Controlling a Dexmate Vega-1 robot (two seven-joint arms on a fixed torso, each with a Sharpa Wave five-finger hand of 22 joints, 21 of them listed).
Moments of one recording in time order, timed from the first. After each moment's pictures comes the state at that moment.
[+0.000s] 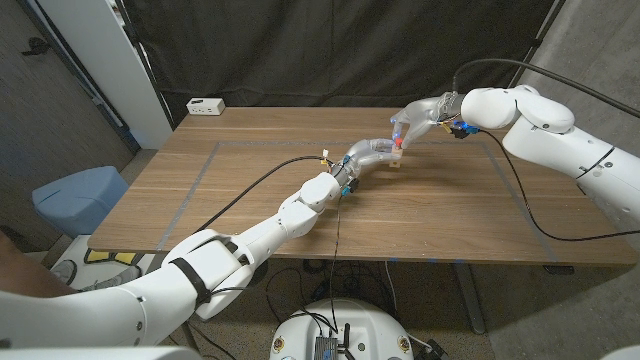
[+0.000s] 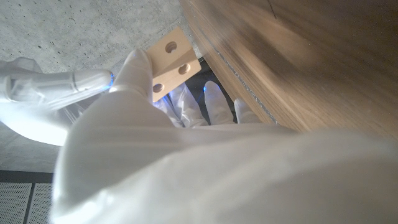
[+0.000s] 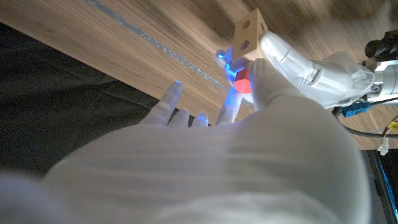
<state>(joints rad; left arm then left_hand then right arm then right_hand) 0.47 0.06 0.77 -0.77 -0.23 -0.51 -0.06 1.03 0.03 0.27 -0.16 0.21 0.83 -0.21 0.41 0.20 0.86 -0.21 0.37 0.51 0.48 -0.04 0.24 0.24 0.12 0.12 0.20 0.18 -0.49 -1.01 -0.61 -1.97 -0.41 -0.27 0.62 0.94 -0.14 0.51 -0.17 0.19 0.56 -0.18 0.62 0.25 0.16 -0.13 0.20 0.21 0.11 -0.04 0.22 0.20 0.47 -0.04 0.20 0.16</state>
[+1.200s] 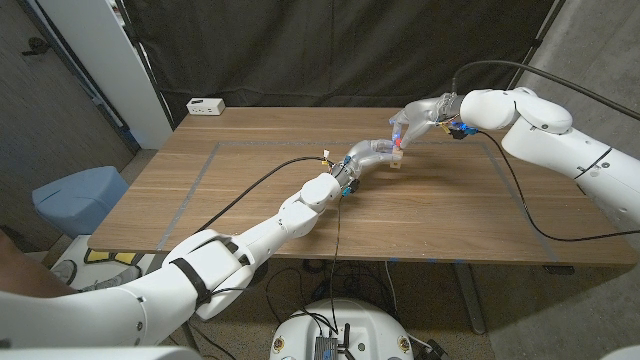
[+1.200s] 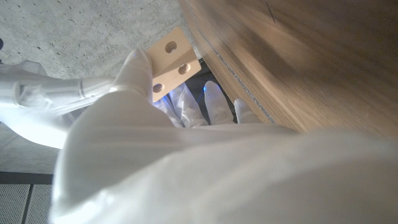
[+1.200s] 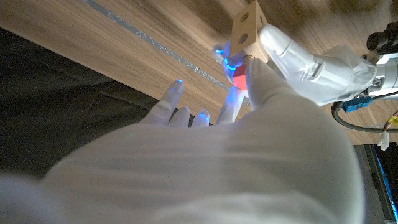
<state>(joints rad) 0.47 0.05 0.78 -0.76 -0.23 -0.50 -0.06 1.03 0.03 0.27 -0.16 0.21 0.83 -0.21 0.41 0.20 0.86 -0.21 0.37 0.51 0.48 -0.04 0.24 0.24 0.12 0.12 0.20 0.18 -0.49 -1.00 -0.61 -1.94 -0.39 -0.24 0.60 0.96 -0.11 0.50 -0.16 0.19 0.64 -0.16 0.68 0.28 0.20 -0.13 0.21 0.21 0.14 -0.04 0.23 0.20 0.51 -0.05 0.20 0.16</state>
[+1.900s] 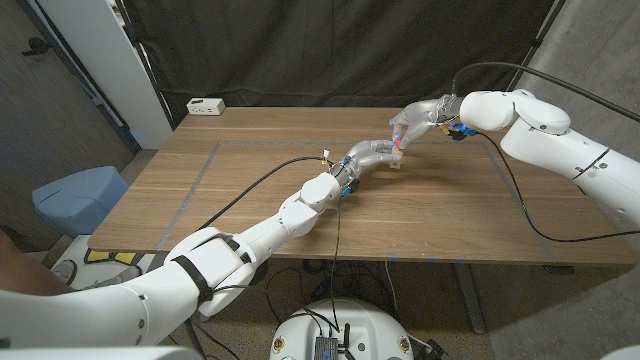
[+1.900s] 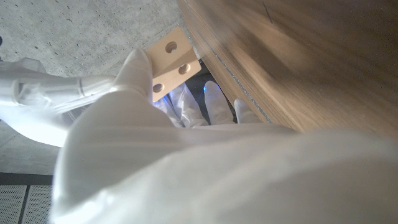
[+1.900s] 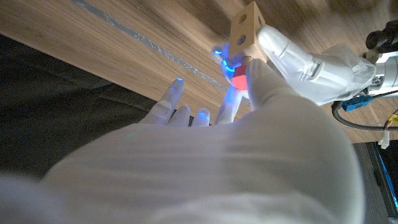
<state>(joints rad) 0.46 0.04 0.78 -0.73 -0.23 -0.51 -0.07 1.03 0.03 0.27 -0.16 0.22 0.83 -0.21 0.41 0.20 0.87 -0.21 0.37 0.51 0.48 -0.04 0.24 0.24 0.12 0.13 0.20 0.18 -0.49 -0.99 -0.61 -1.93 -0.38 -0.25 0.59 0.96 -0.11 0.49 -0.15 0.19 0.66 -0.14 0.71 0.29 0.23 -0.12 0.21 0.21 0.16 -0.04 0.23 0.21 0.53 -0.05 0.20 0.16</state>
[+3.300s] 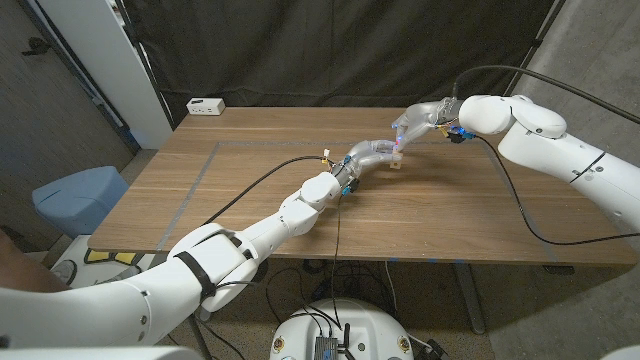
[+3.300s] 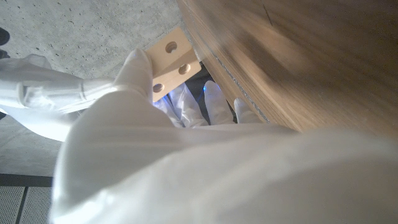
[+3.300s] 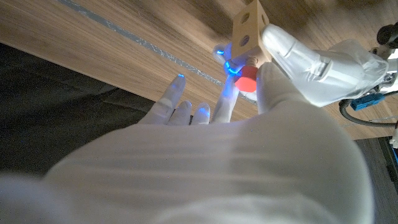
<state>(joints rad) 0.44 0.03 0.77 -0.69 -0.24 -0.52 -0.10 1.03 0.03 0.27 -0.16 0.22 0.83 -0.21 0.41 0.20 0.86 -0.21 0.37 0.51 0.48 -0.05 0.24 0.24 0.13 0.12 0.20 0.18 -0.50 -0.99 -0.62 -1.92 -0.37 -0.29 0.56 0.88 -0.11 0.46 -0.14 0.18 0.74 -0.05 0.74 0.27 0.31 -0.08 0.22 0.21 0.22 -0.04 0.24 0.21 0.58 -0.05 0.20 0.16</state>
